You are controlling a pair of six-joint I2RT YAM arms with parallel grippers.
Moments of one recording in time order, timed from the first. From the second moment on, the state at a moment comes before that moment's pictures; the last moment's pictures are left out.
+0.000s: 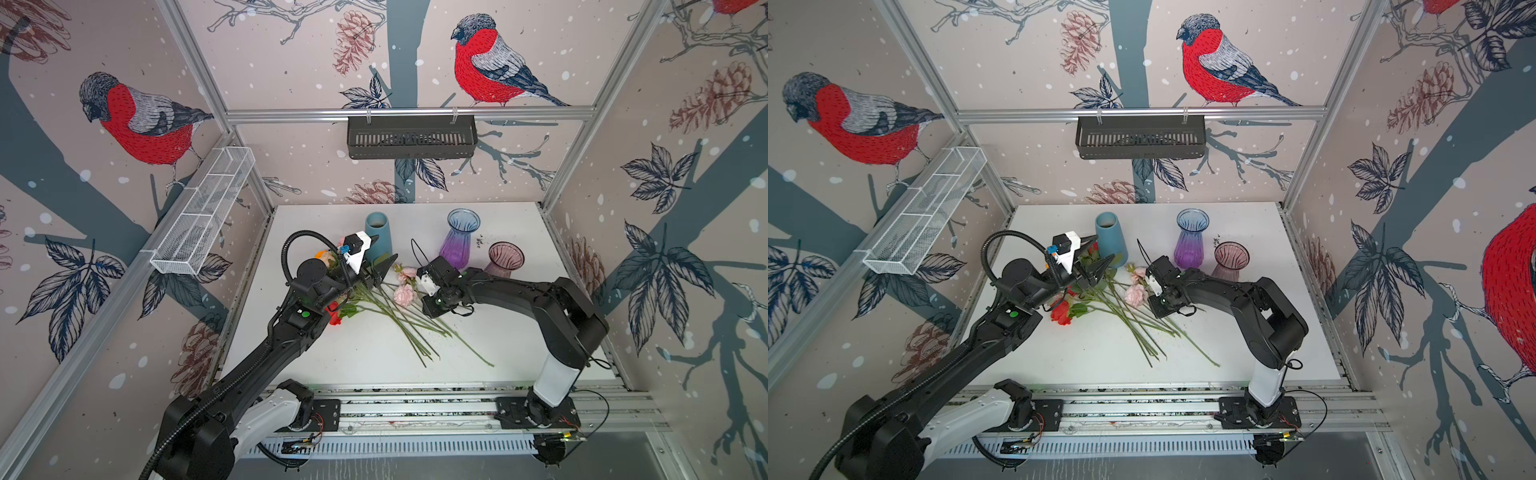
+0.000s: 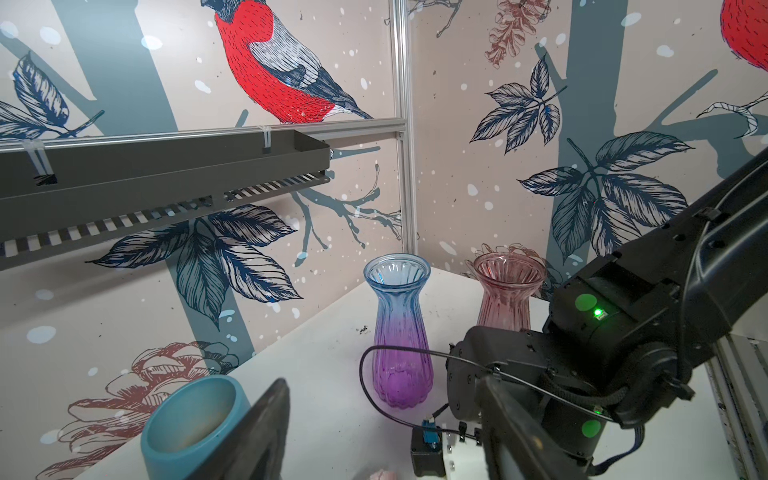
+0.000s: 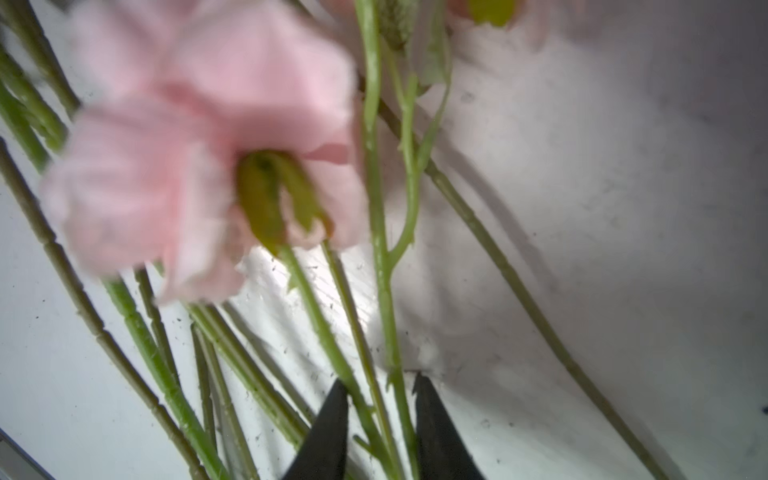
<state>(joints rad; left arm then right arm) -0.47 1.01 0.66 0.48 0.44 0.04 0.73 1.78 1.08 -0.51 -0.18 0.21</state>
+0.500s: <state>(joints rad) -0.47 1.01 0.66 0.48 0.47 0.04 0.72 1.55 1.22 -0.57 -0.07 0.20</state>
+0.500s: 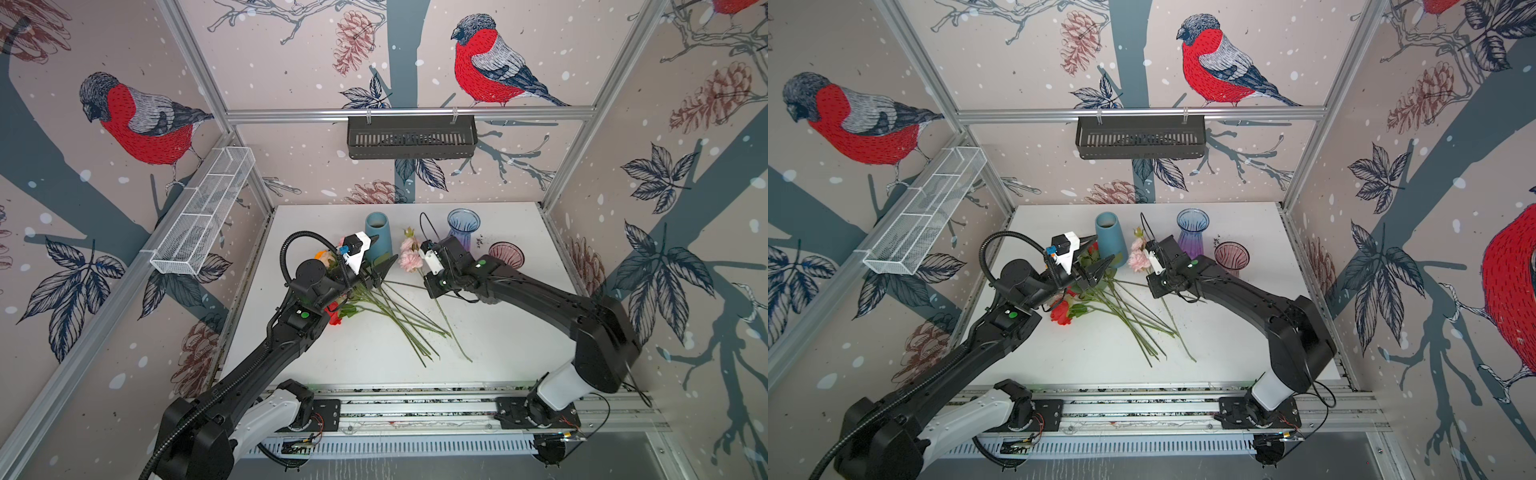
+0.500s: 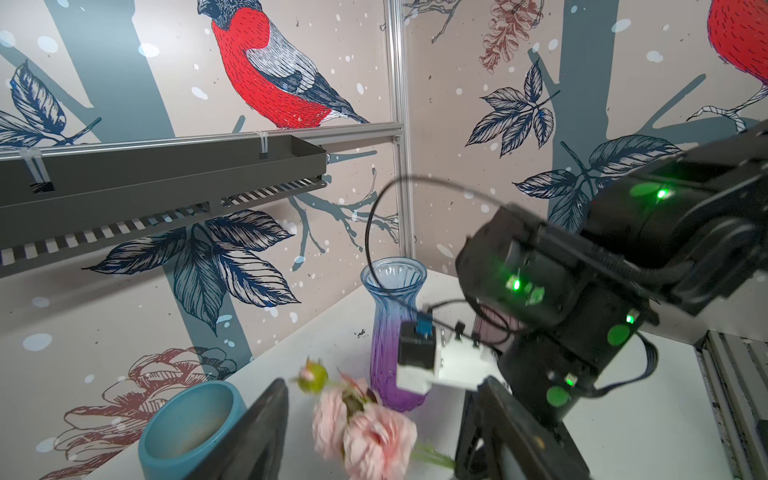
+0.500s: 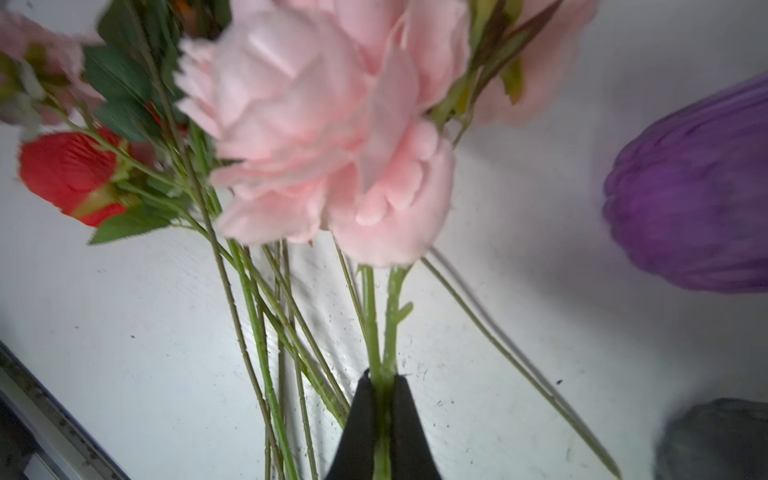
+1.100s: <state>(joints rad) -0.56 1.11 0.75 0.40 0.67 0.08 0.80 1.05 0.98 0.02 -0.22 0.27</state>
